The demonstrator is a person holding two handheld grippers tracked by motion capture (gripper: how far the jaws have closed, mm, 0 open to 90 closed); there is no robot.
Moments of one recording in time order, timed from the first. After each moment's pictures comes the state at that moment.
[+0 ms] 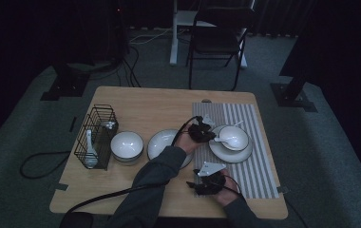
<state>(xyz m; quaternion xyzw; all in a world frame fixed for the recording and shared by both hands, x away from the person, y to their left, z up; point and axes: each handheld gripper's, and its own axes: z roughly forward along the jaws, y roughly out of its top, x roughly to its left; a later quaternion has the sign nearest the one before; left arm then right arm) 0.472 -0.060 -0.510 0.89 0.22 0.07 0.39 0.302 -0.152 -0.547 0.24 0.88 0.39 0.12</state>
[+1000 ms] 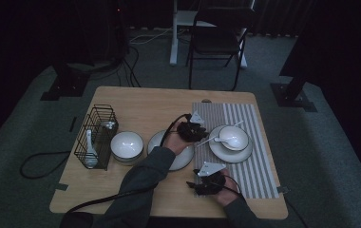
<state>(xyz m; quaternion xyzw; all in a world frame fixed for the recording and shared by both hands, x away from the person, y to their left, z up) 0.453 -0.017 -0.480 0.87 0.22 0.10 0.42 0.302 -0.152 -0.547 0.24 0.88 0.39 0.12</state>
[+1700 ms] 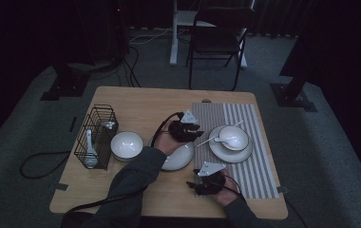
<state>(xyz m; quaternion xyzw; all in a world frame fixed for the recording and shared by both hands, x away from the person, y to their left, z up) 0.430 0.010 -0.447 0.87 0.21 0.13 0.43 0.302 -0.152 -0.547 0.24 0.88 0.39 0.12</state>
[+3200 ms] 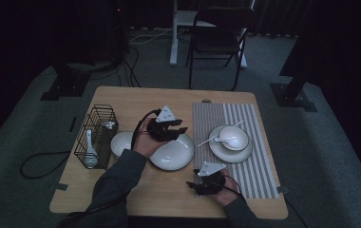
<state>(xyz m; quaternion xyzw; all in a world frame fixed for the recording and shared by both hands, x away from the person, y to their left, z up) 0.405 0.074 -0.412 0.84 0.23 0.16 0.46 0.302 -0.152 -0.547 0.24 0.88 0.39 0.12</state>
